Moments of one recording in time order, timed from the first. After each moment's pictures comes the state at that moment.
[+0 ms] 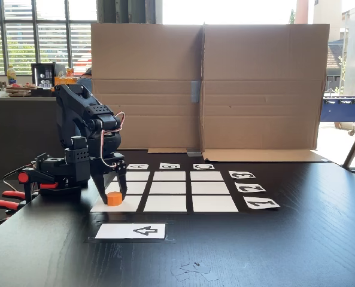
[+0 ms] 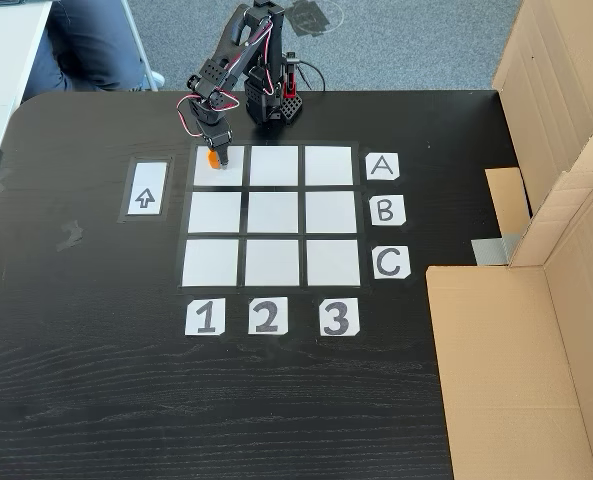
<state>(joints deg) 39.5 100.9 131.0 65.0 16.4</state>
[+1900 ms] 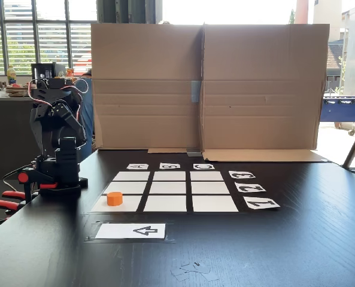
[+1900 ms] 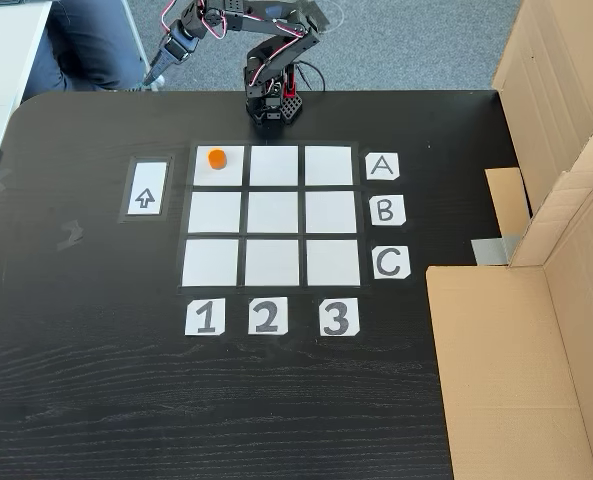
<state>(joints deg) 82.7 143.0 127.3 63.4 11.5</state>
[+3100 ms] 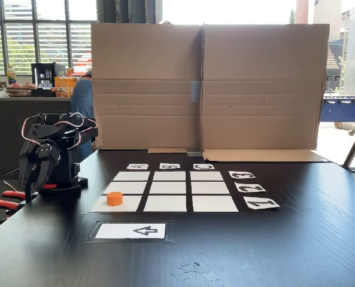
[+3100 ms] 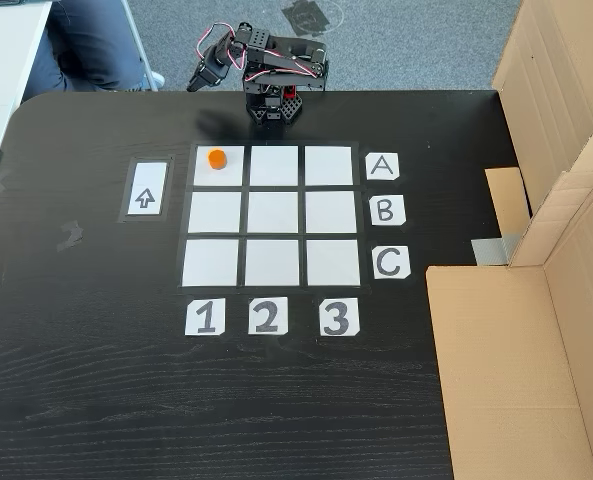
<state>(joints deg) 98.4 177.5 170.2 62.1 -1.9</state>
